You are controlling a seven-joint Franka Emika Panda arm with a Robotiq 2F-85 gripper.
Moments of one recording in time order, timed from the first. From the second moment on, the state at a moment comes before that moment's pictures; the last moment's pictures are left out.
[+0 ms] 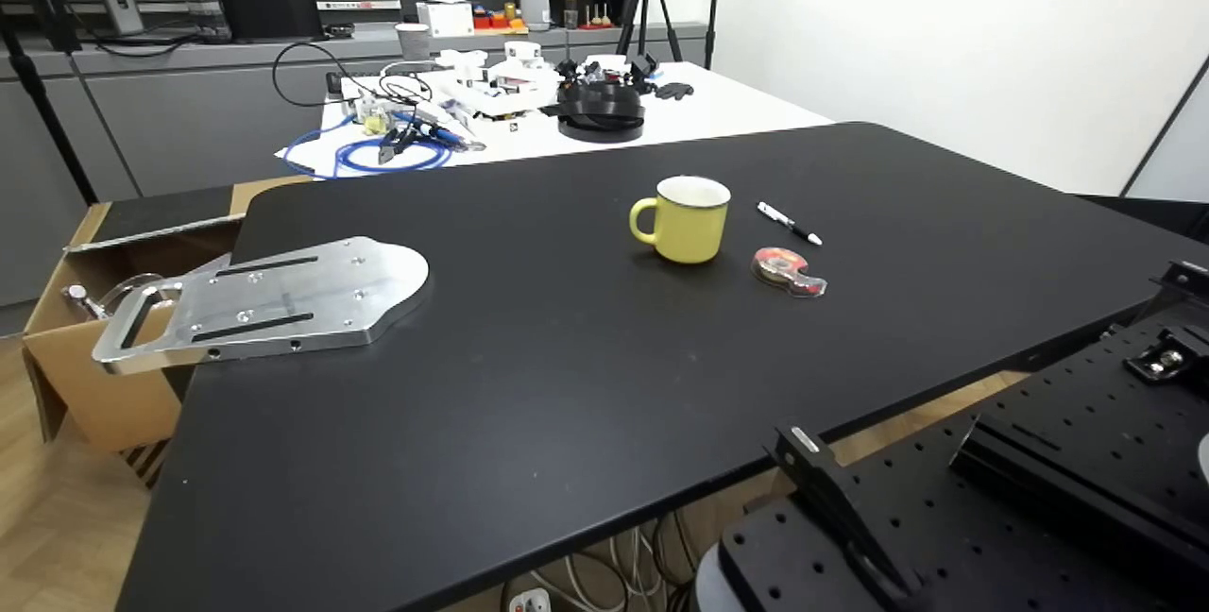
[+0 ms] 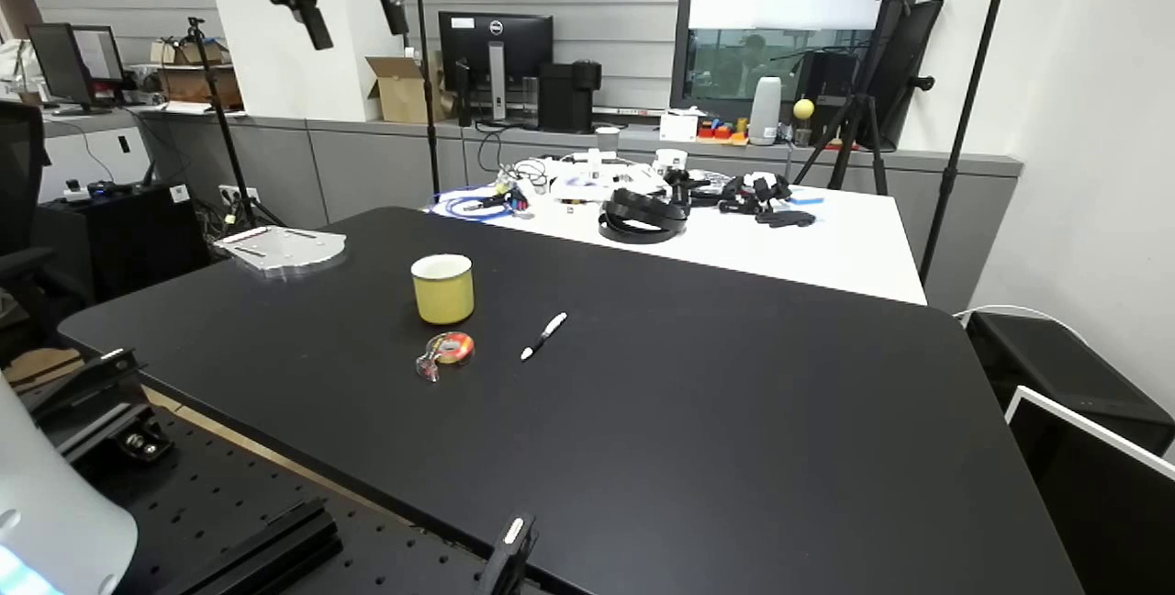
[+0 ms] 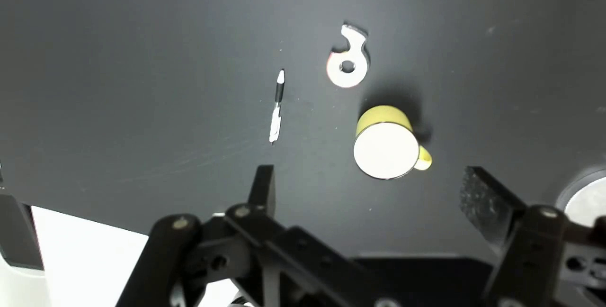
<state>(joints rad) 0.04 -0.65 0.07 -2.62 -0.12 2.11 -0.01</state>
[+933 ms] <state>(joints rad) -0.13 -0.08 -0.05 -2.30 -0.16 2.53 0.05</state>
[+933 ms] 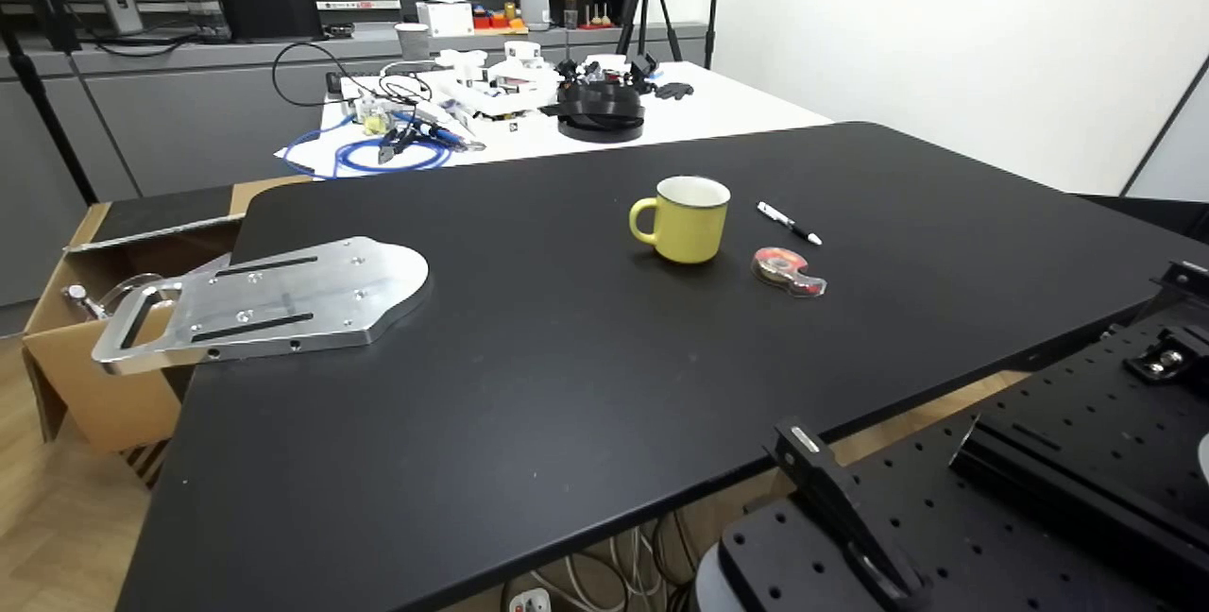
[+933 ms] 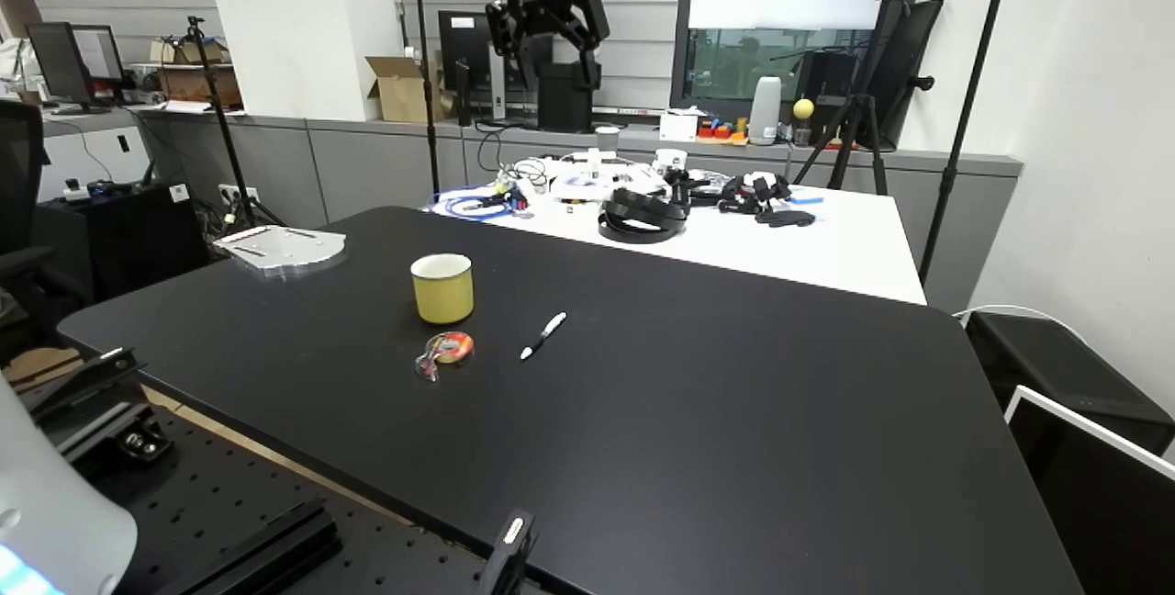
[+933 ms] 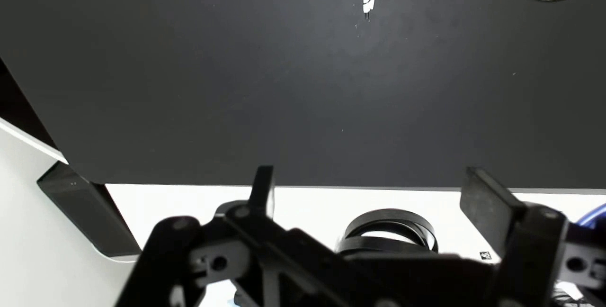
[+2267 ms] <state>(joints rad) -0.02 0.63 -0.08 -1.91 -0.14 2.34 0.15</state>
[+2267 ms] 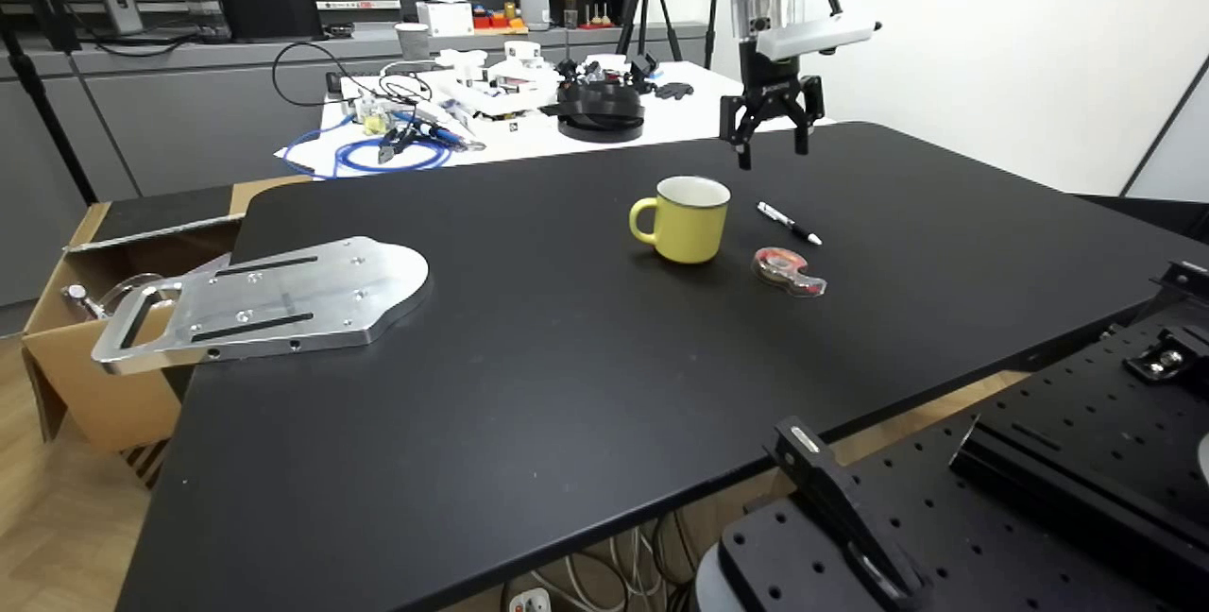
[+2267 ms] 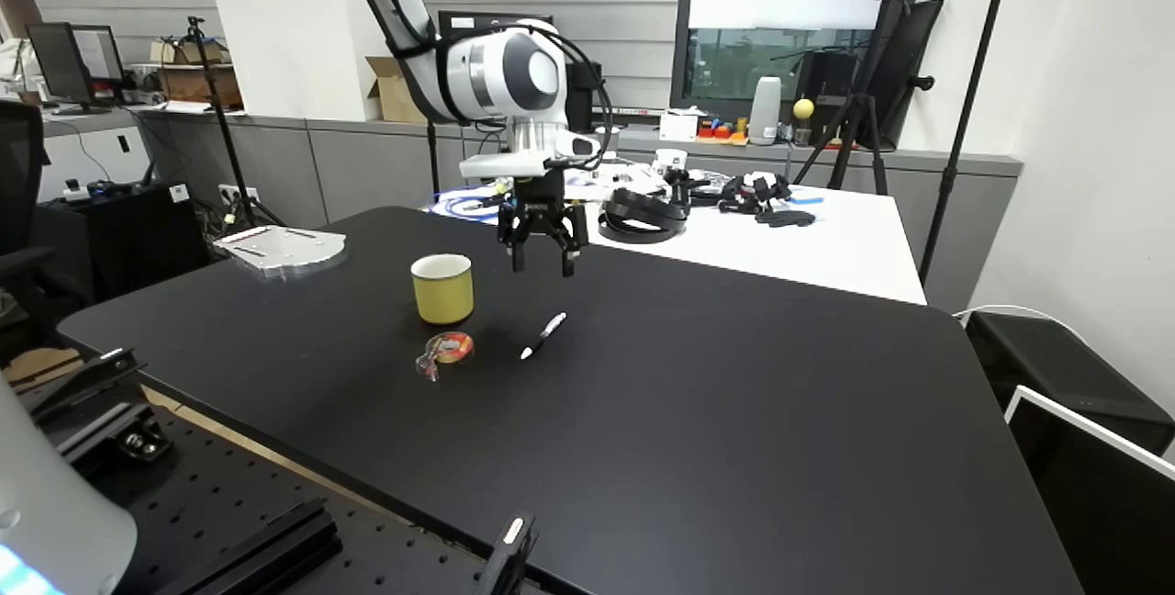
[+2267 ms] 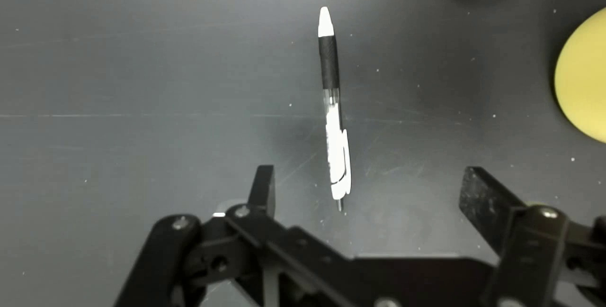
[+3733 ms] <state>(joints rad) -0.01 0.69 -0.09 -1.90 -0.11 2.39 0.15</state>
